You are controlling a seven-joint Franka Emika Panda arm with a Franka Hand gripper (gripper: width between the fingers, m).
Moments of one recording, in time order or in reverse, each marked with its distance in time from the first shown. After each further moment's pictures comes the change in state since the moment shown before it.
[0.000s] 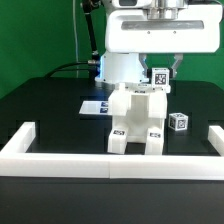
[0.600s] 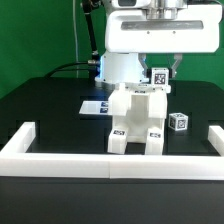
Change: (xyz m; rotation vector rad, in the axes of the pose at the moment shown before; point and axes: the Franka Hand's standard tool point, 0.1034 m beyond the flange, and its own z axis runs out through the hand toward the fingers) arm -0.003 0.000 0.000 0.003 -0.003 0.031
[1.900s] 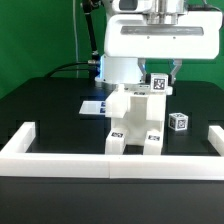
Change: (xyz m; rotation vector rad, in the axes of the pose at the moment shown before) arm 0.011 0.002 0.009 -0.025 0.042 -0.027
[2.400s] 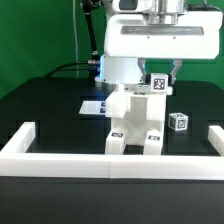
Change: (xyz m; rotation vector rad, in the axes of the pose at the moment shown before) arm 0.000 0.000 0.000 0.000 0.000 0.020
